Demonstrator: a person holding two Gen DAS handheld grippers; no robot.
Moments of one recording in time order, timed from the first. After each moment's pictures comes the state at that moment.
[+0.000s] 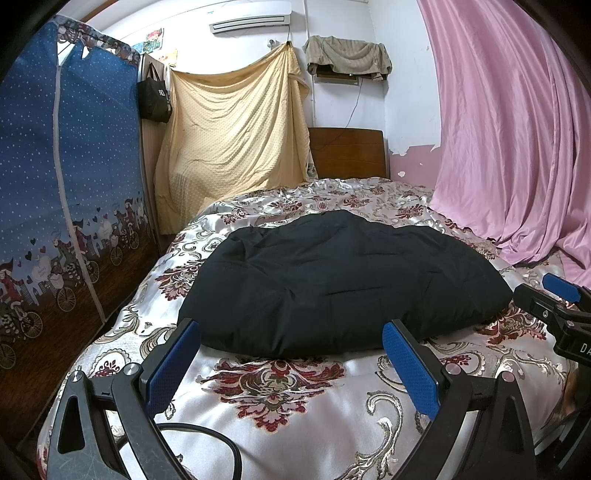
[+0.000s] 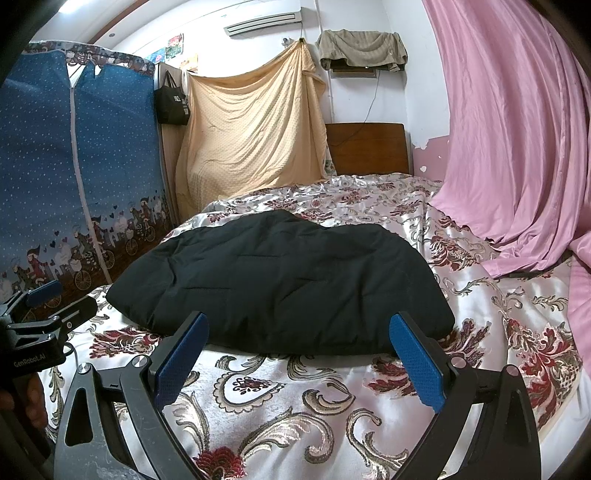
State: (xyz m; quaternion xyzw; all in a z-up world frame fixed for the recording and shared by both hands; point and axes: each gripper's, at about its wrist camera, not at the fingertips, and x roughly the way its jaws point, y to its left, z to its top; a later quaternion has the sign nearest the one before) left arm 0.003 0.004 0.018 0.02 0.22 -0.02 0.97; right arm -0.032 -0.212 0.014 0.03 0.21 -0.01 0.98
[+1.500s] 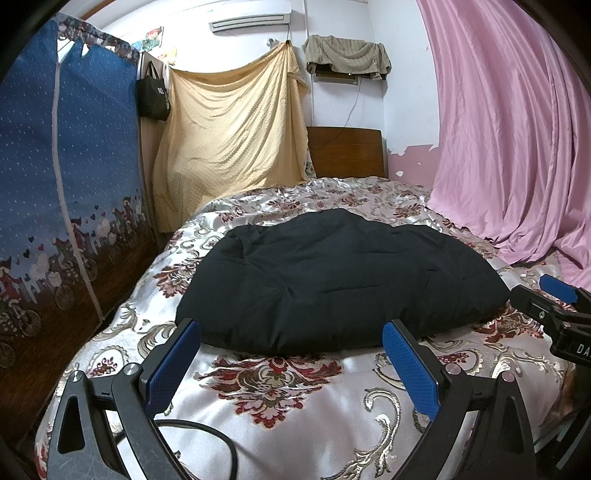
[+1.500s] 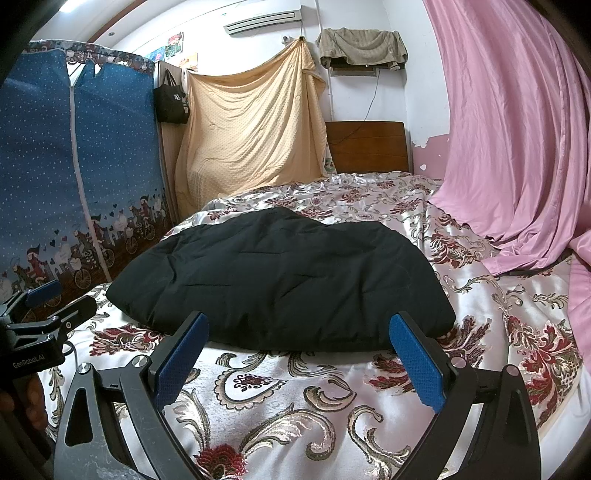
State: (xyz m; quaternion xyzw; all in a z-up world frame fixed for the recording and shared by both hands) left arm 0.003 0.006 0.016 0.01 0.23 -0.02 0.97; right arm -0.032 -0.211 0.012 0.03 0.21 -0.01 0.98
